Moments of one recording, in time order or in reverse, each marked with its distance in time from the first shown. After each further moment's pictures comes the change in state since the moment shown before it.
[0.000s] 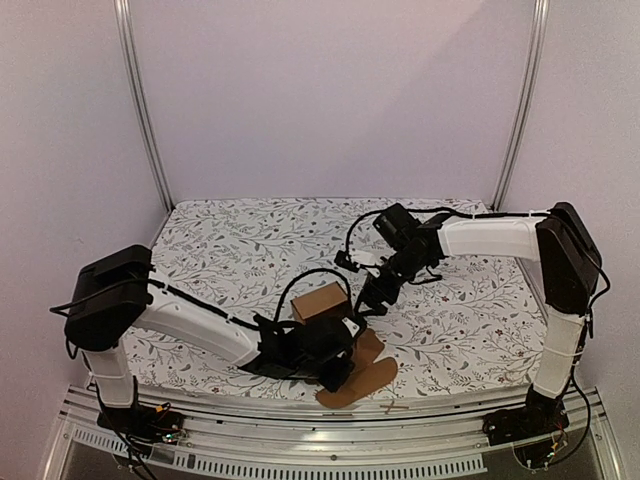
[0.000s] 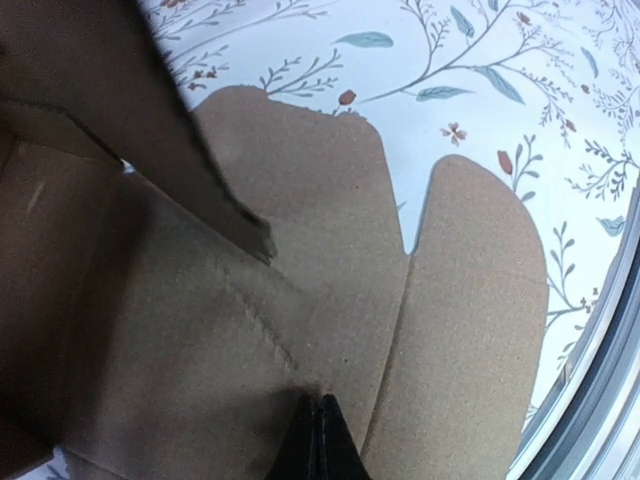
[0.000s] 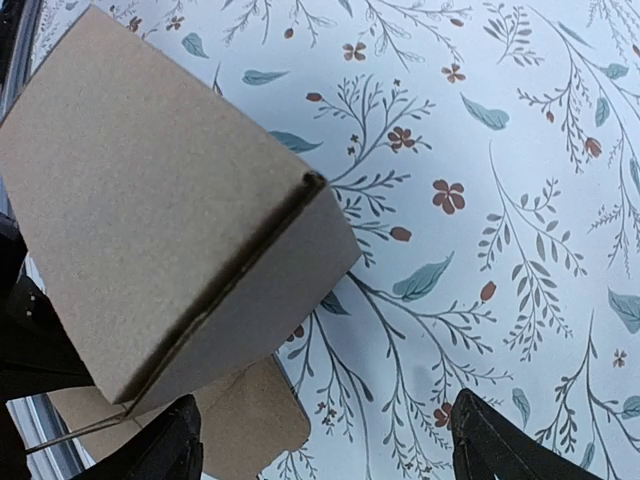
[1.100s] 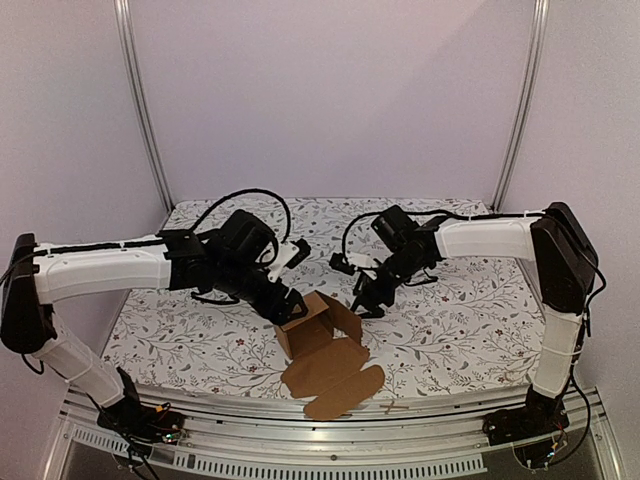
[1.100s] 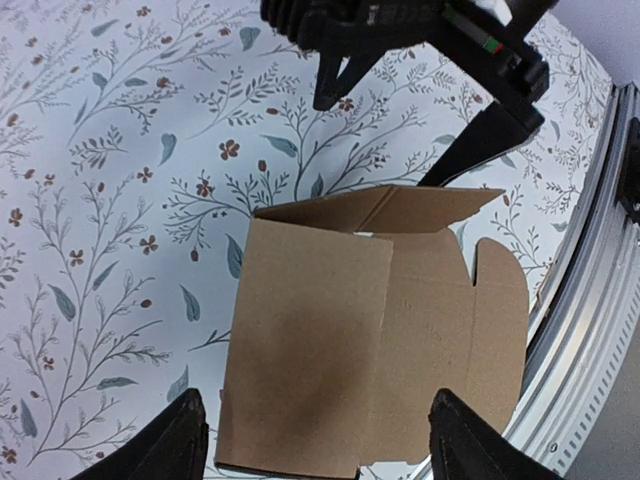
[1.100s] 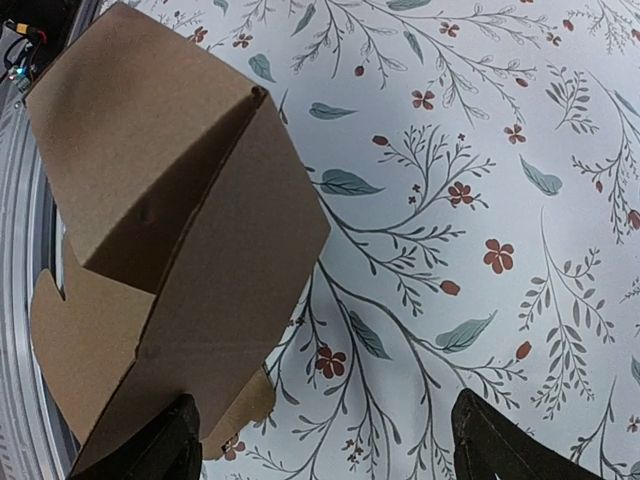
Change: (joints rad) left arm 0.376 -0.466 0.058 -0.484 0.261 0.297; right arm 0.000 0.022 -0.002 0.061 -0.131 -0.085
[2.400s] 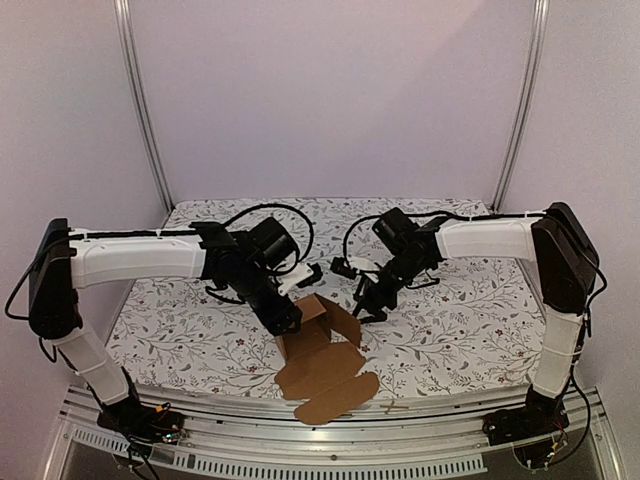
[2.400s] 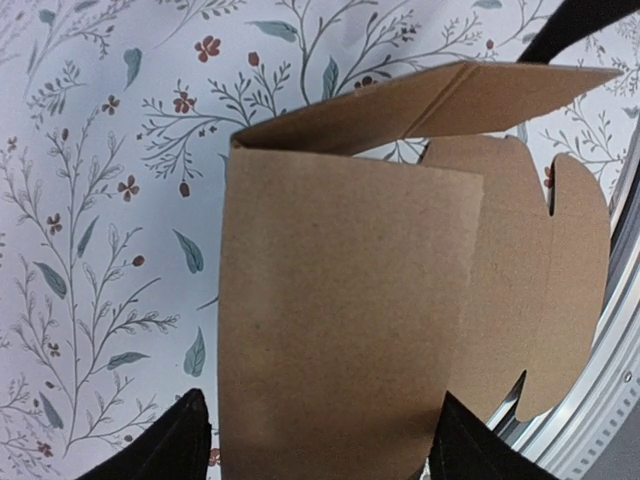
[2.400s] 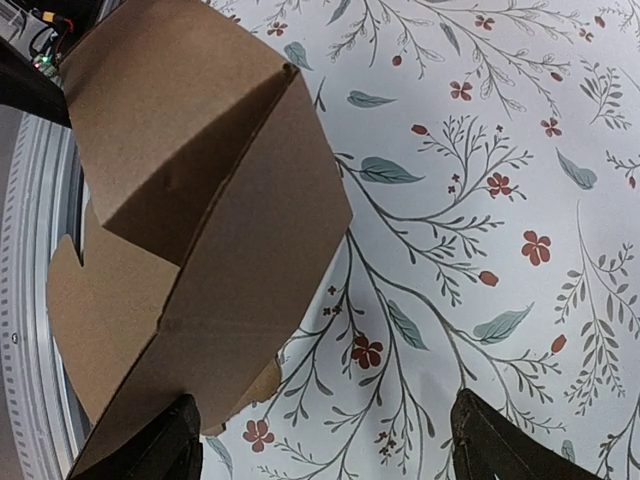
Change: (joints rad) left arm -0.003 0.204 0.142 -0.239 -0.012 0.195; right arm 0.002 -0.005 -0.008 -0.044 -0.051 -0.023
